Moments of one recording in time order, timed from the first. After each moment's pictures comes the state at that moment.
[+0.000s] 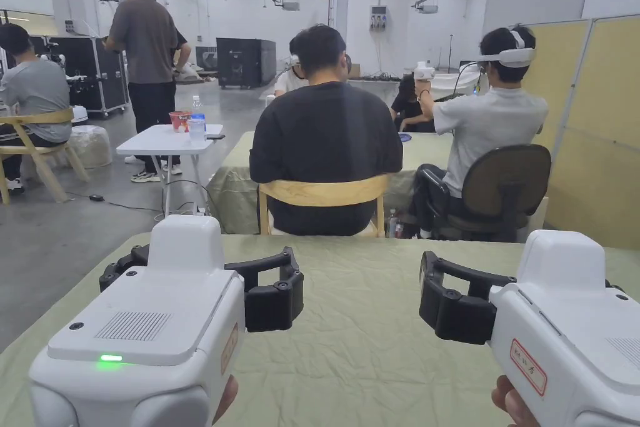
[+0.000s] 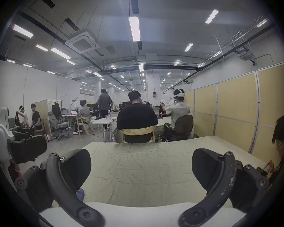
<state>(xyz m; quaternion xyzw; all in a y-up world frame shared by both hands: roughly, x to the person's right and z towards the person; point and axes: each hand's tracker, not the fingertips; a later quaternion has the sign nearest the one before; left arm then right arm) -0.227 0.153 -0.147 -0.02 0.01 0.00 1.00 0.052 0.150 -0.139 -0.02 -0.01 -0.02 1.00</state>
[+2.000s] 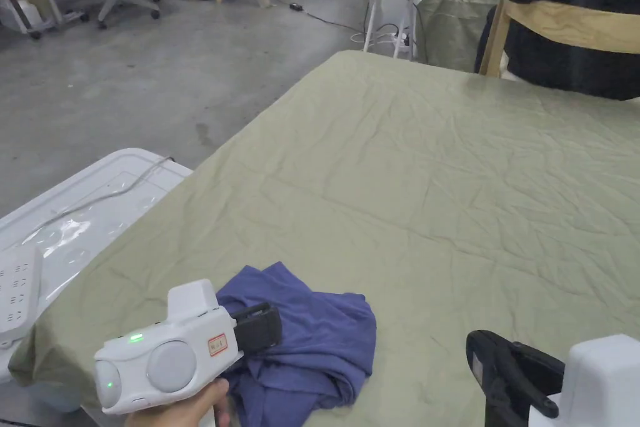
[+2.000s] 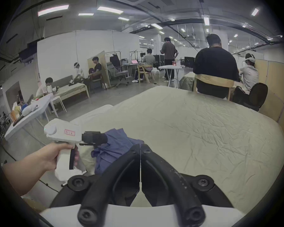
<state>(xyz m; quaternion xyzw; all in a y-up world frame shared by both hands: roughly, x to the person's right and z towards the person) -0.530 -0.177 -0.266 -0.36 0.21 0.26 0.87 -0.165 -0.034 -0.263 -0.26 0.30 0.05 0.92</state>
